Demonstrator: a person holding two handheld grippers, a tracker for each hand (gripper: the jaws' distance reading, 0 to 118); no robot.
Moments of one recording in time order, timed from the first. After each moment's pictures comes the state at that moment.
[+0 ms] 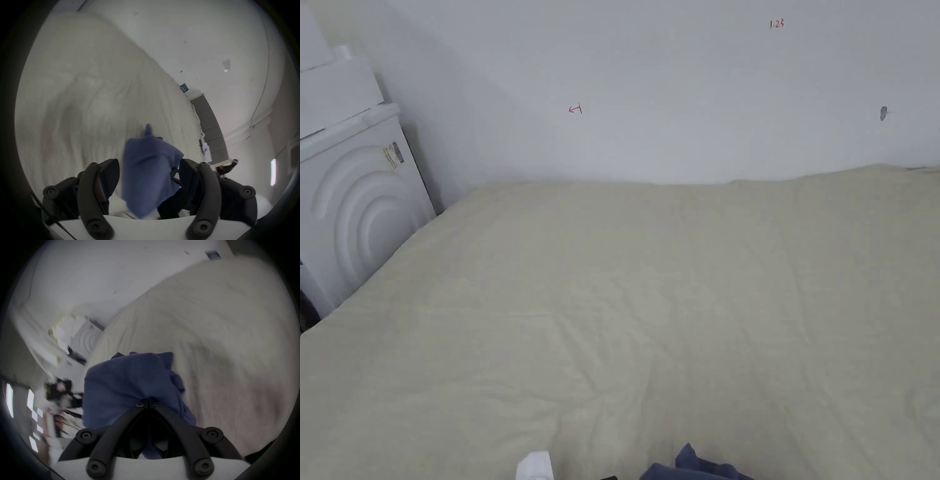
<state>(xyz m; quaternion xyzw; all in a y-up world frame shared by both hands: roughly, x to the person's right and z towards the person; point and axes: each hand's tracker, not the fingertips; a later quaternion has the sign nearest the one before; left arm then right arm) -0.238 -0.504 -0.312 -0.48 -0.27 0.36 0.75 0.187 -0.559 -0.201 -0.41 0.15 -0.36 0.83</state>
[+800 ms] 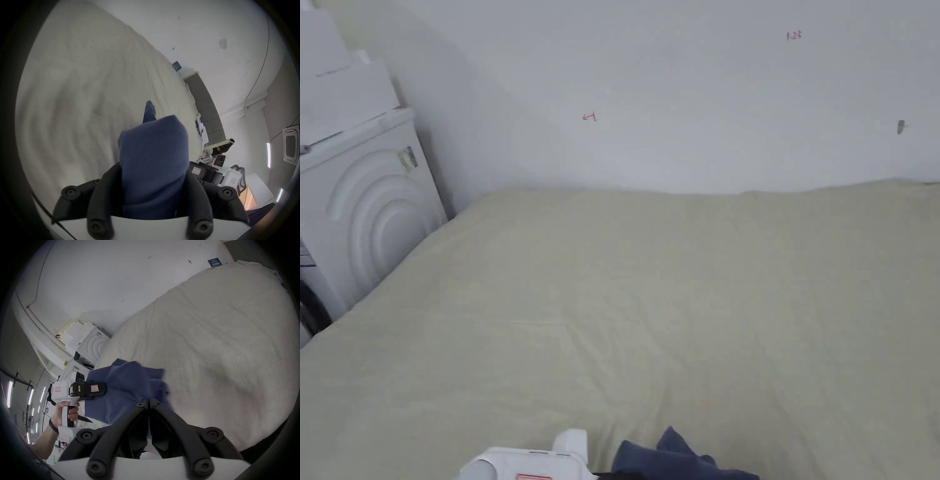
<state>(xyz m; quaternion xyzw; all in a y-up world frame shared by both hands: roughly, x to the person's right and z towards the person) -0.243 -0.479 -0.358 -0.49 -0.33 0.29 0.76 0.177 -0.492 -0.186 -0.37 0.16 -0.30 0.87</state>
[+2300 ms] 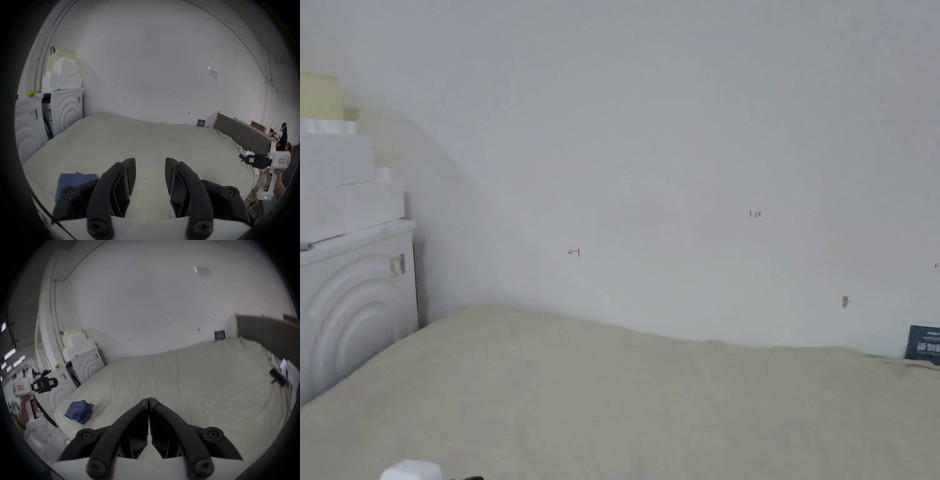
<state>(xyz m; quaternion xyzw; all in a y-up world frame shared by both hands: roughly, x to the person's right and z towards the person) -0.214 -0.292 -0.231 -0.16 -0.14 0.07 0.98 0.222 -0.329 -0.169 -0.17 0.09 -0.08 0.98</state>
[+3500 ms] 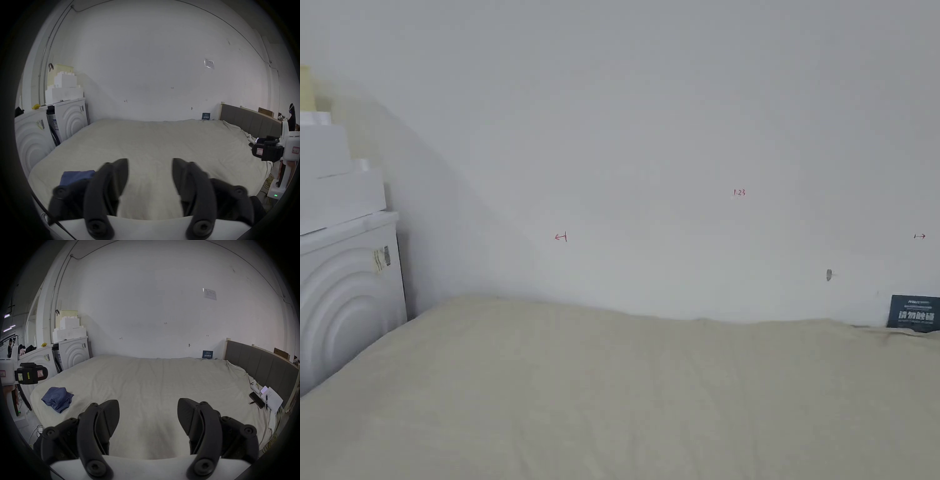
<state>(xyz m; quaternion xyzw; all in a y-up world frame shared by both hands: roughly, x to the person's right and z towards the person) -0.170 -0.310 -0.205 -0.14 -0.09 -0.01 0.99 0.192 -0.343 -0.154 -0.15 0.01 0.01 0.99</state>
